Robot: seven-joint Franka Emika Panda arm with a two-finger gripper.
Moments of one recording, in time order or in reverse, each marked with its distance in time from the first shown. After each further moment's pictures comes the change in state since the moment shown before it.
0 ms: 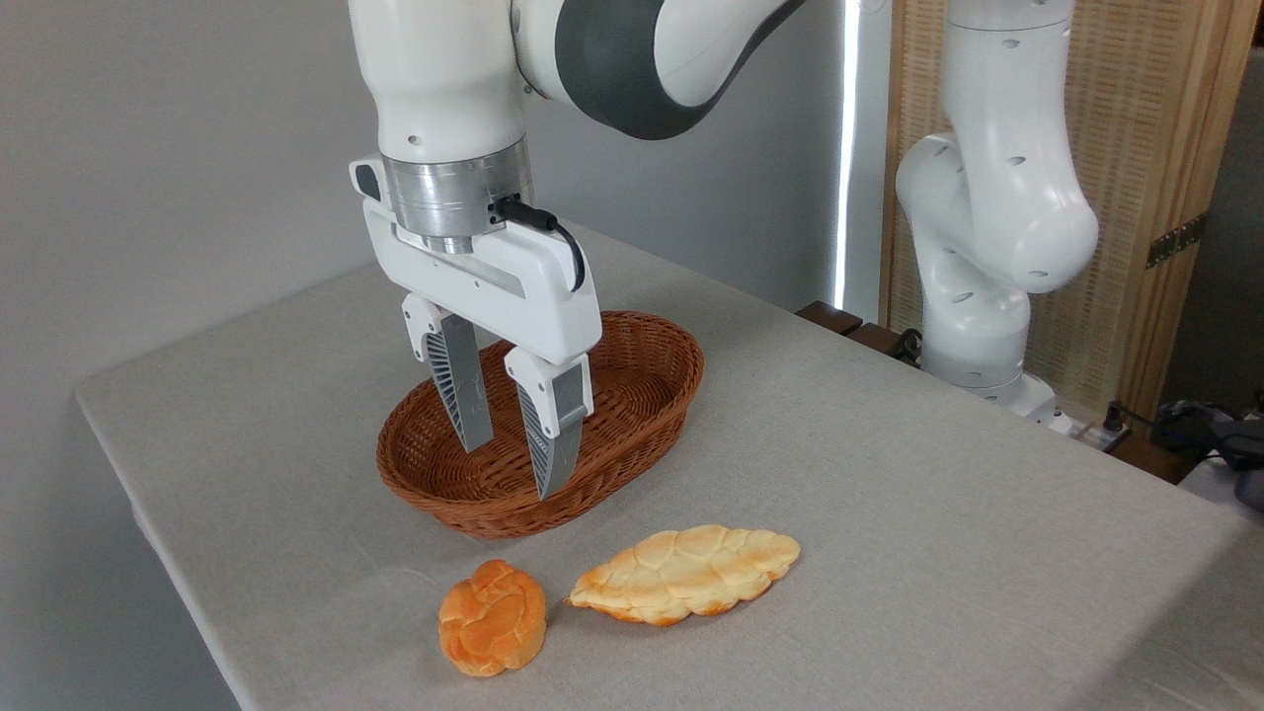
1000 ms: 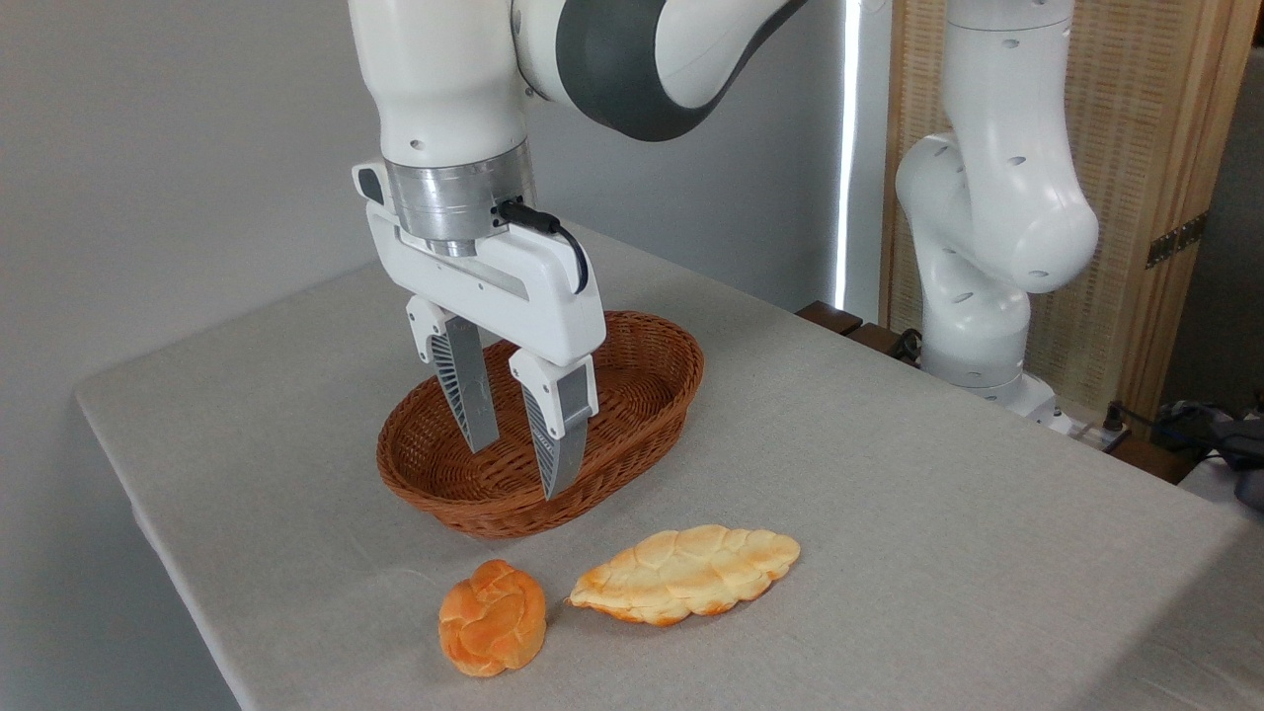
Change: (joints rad) arm 0.002 0.001 -0.001 -0.001 0.000 -0.017 0.000
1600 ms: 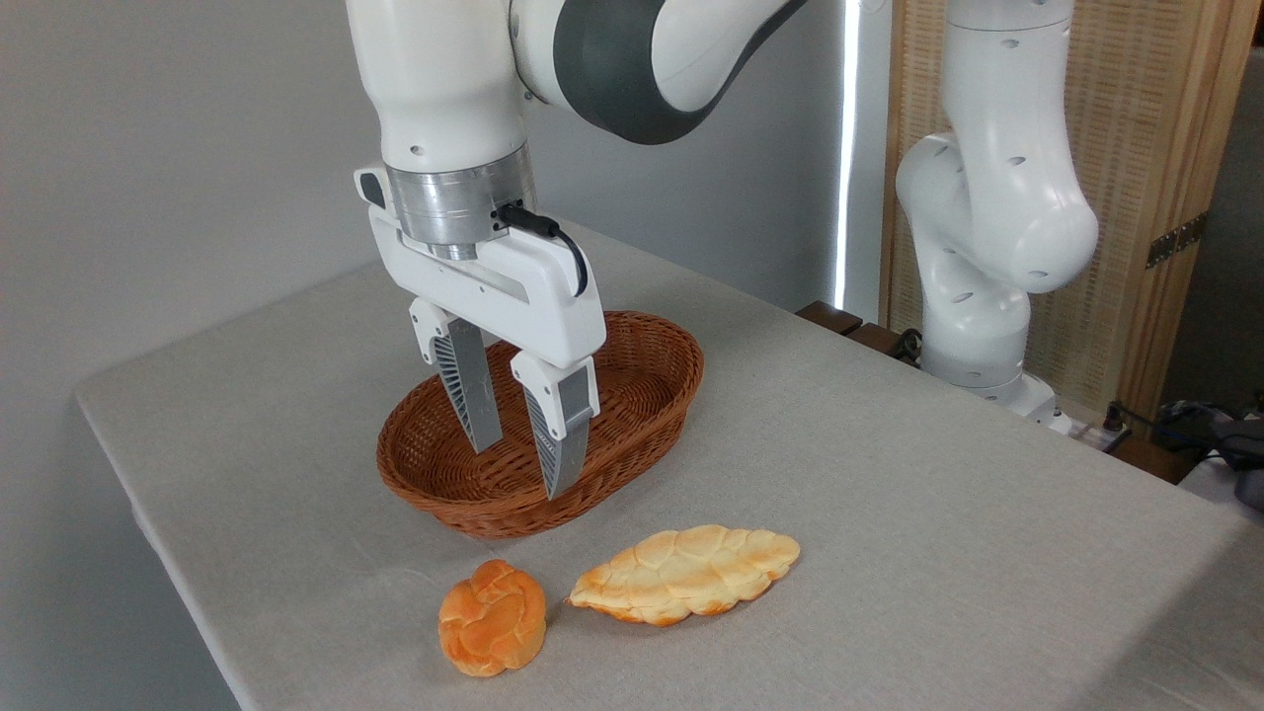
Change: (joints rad) arm -0.003 0.002 -0.001 -0.005 0.001 0.007 0.002
